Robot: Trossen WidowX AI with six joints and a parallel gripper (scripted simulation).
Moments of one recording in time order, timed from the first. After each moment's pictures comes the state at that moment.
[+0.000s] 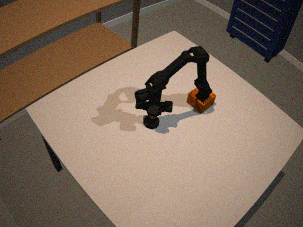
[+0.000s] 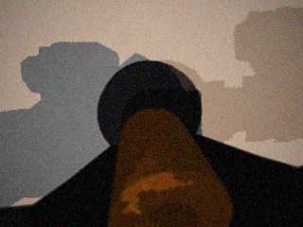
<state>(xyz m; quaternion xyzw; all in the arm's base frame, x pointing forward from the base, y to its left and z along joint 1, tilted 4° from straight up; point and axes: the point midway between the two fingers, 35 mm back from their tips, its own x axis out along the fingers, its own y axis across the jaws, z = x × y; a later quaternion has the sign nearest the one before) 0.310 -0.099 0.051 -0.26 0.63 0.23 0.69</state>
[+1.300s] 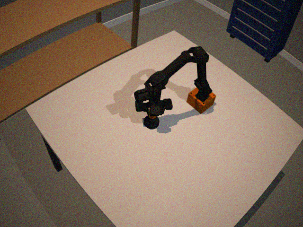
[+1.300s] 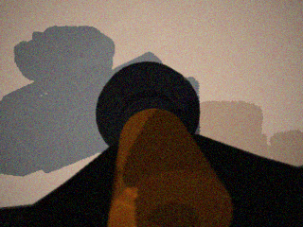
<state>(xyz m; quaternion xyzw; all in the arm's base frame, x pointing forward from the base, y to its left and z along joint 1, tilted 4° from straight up) 0.312 -0.099 0.052 -0.33 0.61 0.30 0.66</state>
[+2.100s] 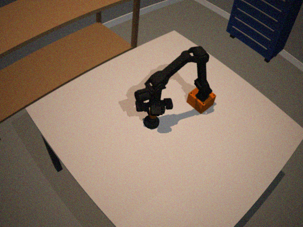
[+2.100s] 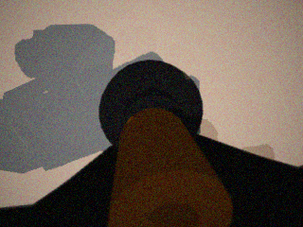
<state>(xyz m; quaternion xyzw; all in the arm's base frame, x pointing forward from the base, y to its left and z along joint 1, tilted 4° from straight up) 0.310 -0.099 0.052 -0.33 0.60 0.31 0.66</state>
